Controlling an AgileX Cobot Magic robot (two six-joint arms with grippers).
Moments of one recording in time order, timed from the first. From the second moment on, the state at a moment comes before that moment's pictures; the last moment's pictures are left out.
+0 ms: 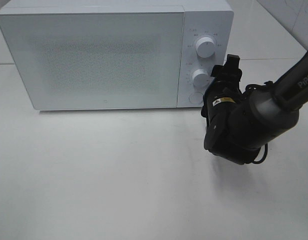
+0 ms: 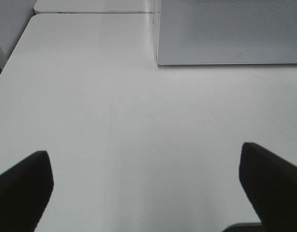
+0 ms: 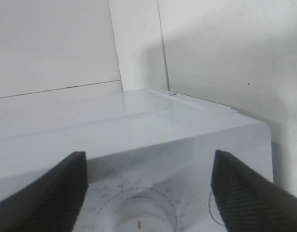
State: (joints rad) left arm 0.11 0.00 -0.52 -0.15 1.09 0.12; right arm 0.63 2.09 -0.81 0.92 -1.21 1.34
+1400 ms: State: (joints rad) left arm 0.11 0.00 -0.52 -0.15 1.09 0.12; right arm 0.56 1.48 -0.56 0.57 -0.25 -0.02
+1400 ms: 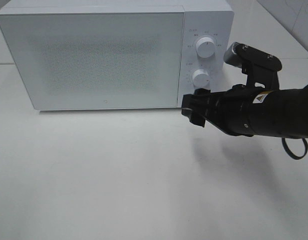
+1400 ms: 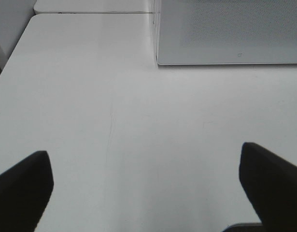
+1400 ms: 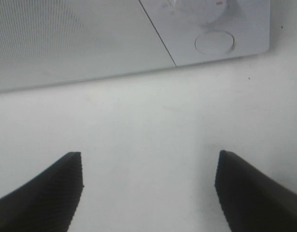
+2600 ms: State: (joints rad) left arm 0.11 0.00 -0.52 -0.15 1.09 0.12; right arm 0.43 0.99 -0.75 0.00 1.02 0.08
